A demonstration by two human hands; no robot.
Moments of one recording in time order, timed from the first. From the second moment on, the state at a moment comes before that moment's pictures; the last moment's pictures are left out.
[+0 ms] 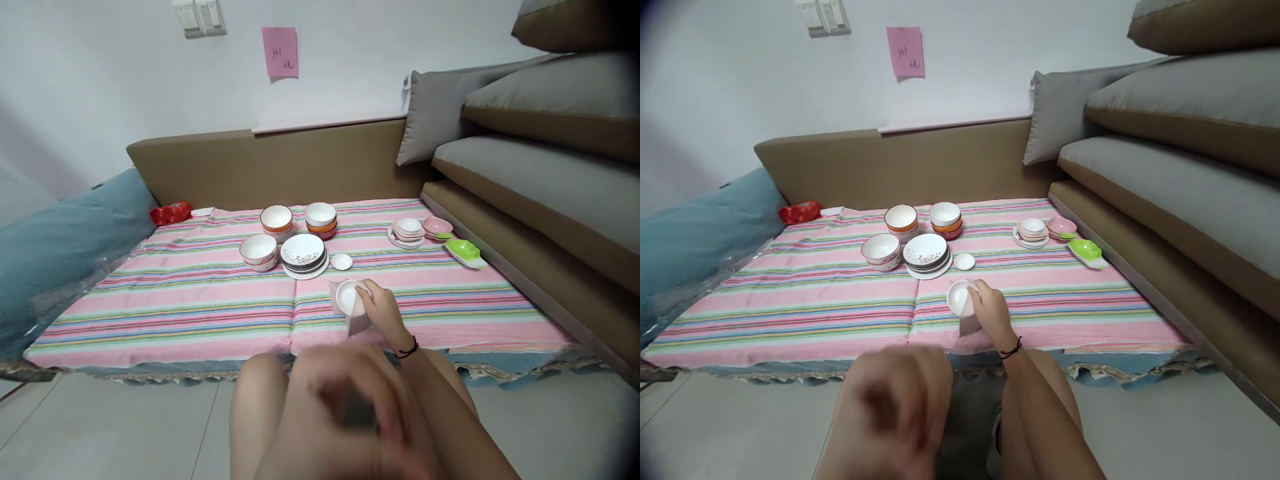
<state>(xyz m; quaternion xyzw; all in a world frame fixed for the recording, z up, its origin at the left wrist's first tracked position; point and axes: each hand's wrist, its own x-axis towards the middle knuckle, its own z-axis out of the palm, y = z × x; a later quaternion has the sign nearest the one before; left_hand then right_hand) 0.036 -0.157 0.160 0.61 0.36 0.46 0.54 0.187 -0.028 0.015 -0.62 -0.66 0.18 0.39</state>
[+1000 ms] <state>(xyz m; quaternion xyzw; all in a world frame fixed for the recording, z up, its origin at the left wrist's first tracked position) 0.016 -0.016 0.033 0.80 0.56 0.15 0.18 0.187 -0.020 0.013 -0.55 -0.73 0.17 0.37</state>
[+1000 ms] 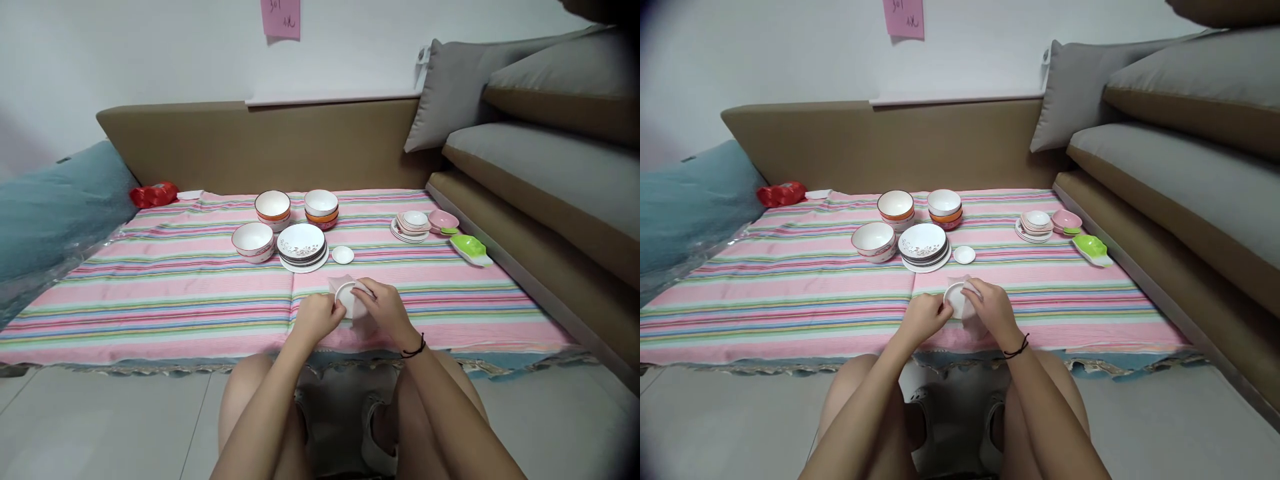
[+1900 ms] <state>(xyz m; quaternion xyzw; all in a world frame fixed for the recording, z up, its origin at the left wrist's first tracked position) 0.038 -0.014 0.023 0.66 0.53 0.41 0.35 0.177 -0.015 0.016 -0.62 -0.60 0.18 0.48</state>
